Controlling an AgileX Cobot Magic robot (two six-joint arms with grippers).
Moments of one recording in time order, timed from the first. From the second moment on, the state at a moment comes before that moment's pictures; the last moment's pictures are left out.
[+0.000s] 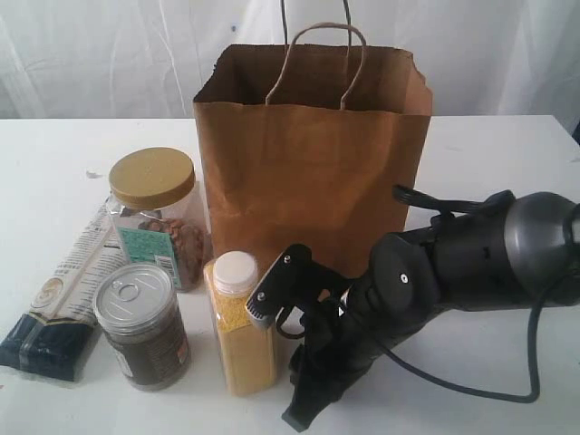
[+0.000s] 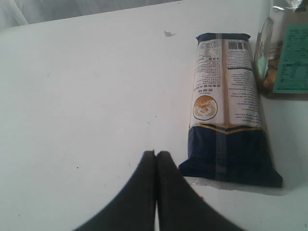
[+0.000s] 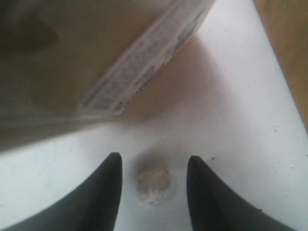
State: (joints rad) left arm 0.00 0.00 0.02 0.02 0.39 0.11; right arm 0.76 1.75 -0.82 0.33 0.34 -0.60
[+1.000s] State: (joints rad) left arm 0.00 0.00 0.02 0.02 0.39 0.11; right arm 0.76 1.66 -0.92 0.33 0.62 -0.50
